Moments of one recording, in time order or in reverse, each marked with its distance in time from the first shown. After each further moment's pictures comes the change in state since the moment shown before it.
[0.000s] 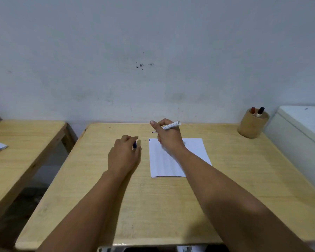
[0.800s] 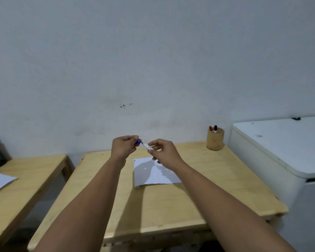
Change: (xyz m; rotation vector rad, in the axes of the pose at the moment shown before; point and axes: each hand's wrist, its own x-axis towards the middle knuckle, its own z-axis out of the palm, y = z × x) left_hand -0.003 0.129 -0.101 -1.064 -0.074 -0.299; right_hand -0.108 -0.070 -0.081 -0.255 -0.073 -0.221
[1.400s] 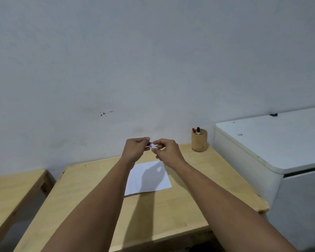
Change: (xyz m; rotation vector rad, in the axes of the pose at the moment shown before) left_hand -0.010 0.013 0.093 0.203 -0.217 0.039; right_hand 0.004 0.010 -0.066 -0.094 0.186 -0.002
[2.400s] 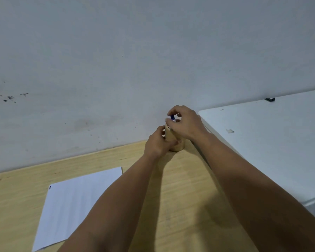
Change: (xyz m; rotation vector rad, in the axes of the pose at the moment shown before) left_hand 0.163 -0.071 0.248 0.303 -0.263 0.098; right_hand 0.162 0.114 -0.172 -0.485 0.116 0.012
